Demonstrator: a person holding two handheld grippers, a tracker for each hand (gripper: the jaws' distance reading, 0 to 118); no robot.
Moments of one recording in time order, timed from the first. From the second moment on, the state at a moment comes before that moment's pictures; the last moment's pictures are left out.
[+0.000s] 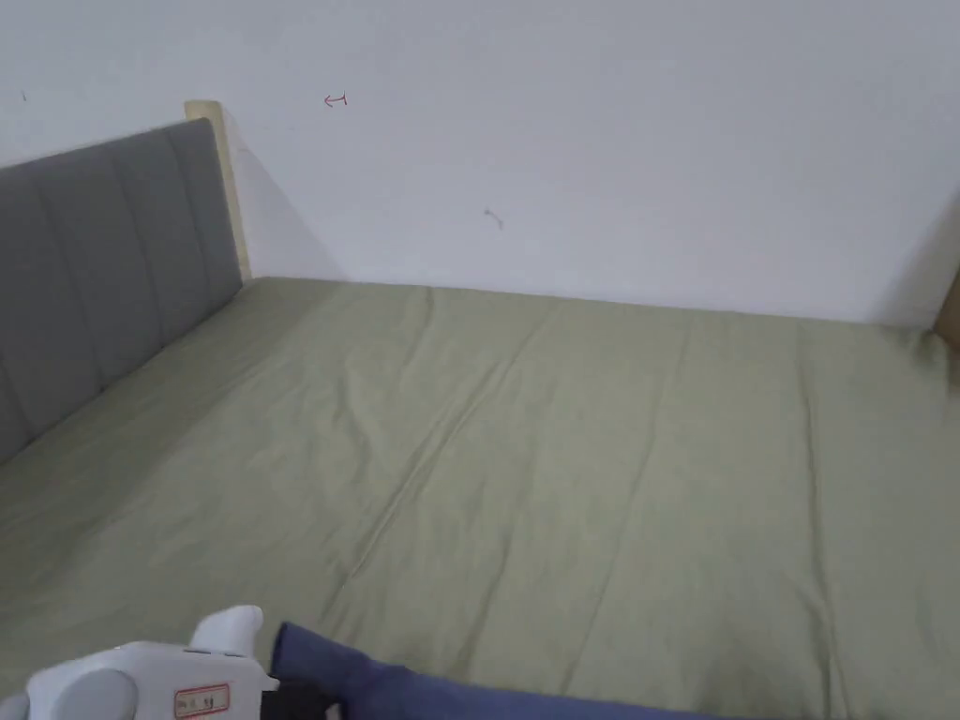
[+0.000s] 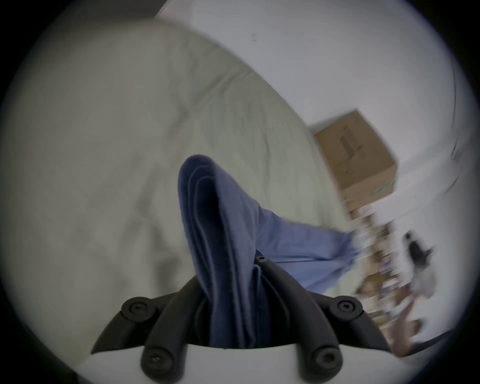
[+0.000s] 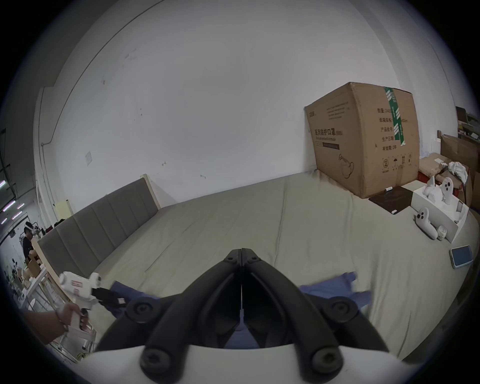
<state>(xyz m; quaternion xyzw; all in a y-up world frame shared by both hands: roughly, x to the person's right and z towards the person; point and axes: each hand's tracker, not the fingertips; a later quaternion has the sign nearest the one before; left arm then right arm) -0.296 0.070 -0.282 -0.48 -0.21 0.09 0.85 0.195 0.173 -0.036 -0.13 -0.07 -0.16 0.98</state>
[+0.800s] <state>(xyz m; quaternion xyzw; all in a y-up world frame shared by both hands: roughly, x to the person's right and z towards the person) -0.162 0.113 -0.251 -0.52 -0.28 0.15 0.79 0.220 0.172 0.005 -0.13 -0.06 -0.20 0.97</state>
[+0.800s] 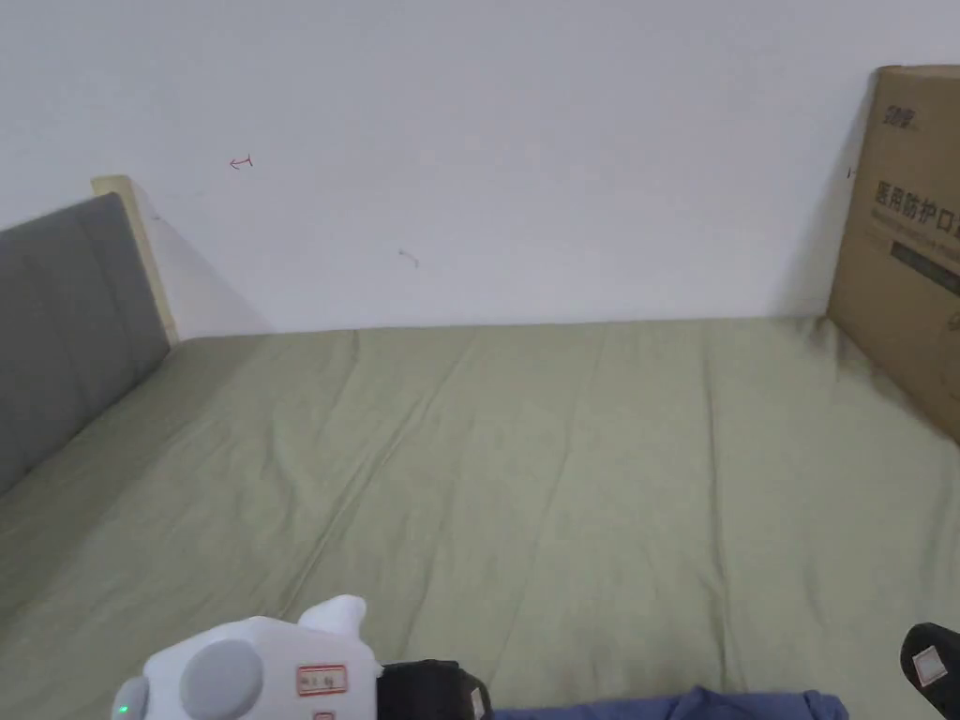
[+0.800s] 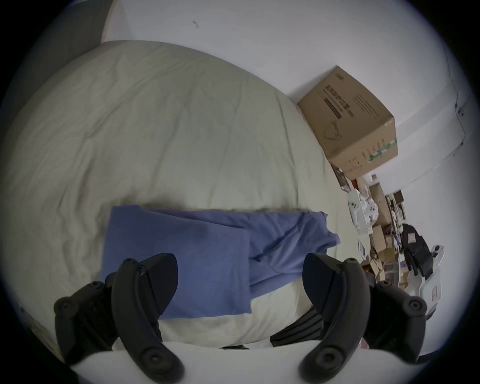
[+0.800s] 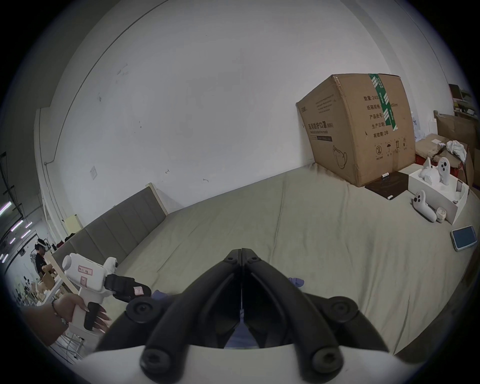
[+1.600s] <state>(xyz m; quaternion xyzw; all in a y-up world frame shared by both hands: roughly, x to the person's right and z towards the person) -0.094 0.065 -0.233 -0.55 -0.37 0.12 0.74 0.231 0.161 0.002 -0.15 -0.05 -0.22 0.96</state>
